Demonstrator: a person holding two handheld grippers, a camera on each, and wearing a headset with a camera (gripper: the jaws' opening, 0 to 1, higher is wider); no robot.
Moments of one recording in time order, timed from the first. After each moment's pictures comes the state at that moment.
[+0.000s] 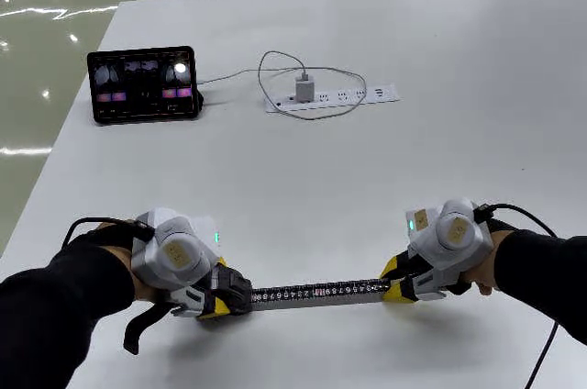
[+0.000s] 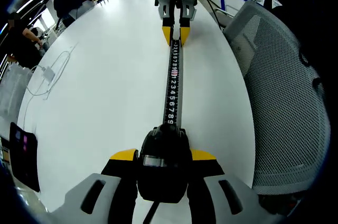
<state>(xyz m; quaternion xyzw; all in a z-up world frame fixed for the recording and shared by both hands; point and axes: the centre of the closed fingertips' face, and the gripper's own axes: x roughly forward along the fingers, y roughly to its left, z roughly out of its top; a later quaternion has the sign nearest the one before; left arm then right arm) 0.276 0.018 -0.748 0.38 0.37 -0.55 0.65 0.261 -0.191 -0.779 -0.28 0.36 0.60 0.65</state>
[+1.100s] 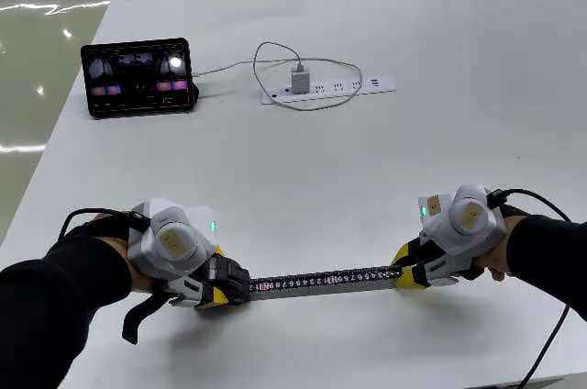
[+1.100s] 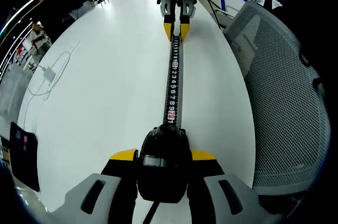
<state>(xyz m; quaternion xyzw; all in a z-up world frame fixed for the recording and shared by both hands) 0.277 0.016 -0.749 0.38 0.36 -0.55 0.65 0.263 -0.214 -0.779 -0.28 0.37 0.59 0.66</state>
